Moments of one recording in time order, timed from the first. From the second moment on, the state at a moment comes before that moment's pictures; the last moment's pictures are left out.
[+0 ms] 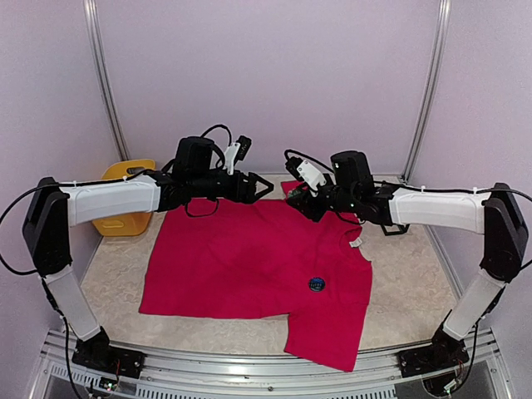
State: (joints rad) left arm -0.66 1.76 1.33 0.05 0.35 -0.23; right arm 0.68 1.66 1.17 0.07 -0.12 -0.30
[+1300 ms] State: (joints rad) left arm -0.67 1.86 1.31 0.21 0.65 -0.46; right arm 0.82 1.67 1.20 0.06 -0.04 -0.36
